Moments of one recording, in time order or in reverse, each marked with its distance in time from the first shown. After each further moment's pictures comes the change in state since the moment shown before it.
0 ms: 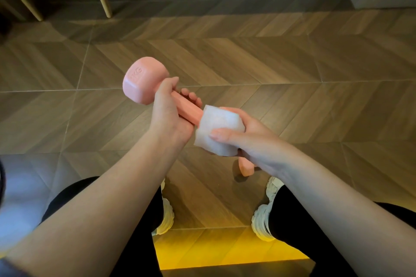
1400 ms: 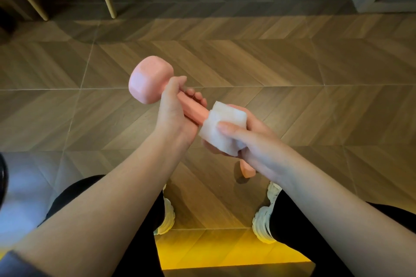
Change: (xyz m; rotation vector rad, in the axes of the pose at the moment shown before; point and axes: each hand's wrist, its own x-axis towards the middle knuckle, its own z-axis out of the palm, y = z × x) left_hand -0.003 0.000 0.001 0.034 -0.059 0.039; right_hand -0.003 0.002 0.007 0.176 0.050 -0.009
